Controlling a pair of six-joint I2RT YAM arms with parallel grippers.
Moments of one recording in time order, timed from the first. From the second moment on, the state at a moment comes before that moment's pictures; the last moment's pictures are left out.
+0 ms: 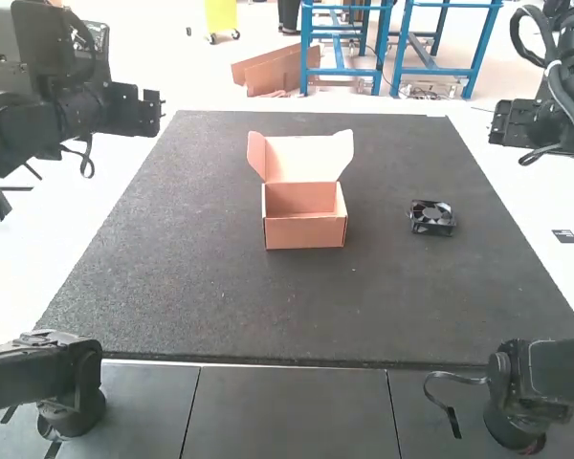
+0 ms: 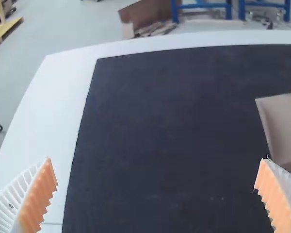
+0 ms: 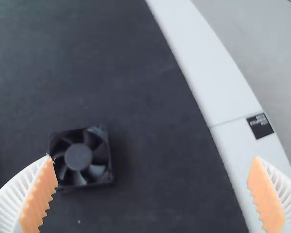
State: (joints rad) left arm -0.18 0.86 0.94 -0.38 -0.19 0.06; right arm -0.10 1.14 1.08 -0.57 0.16 0.04
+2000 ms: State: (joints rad) left arm -0.09 1.17 0.99 -0.51 -0.21 -0.03; right arm -0.14 2.24 1.80 -0.96 0.00 -0.11
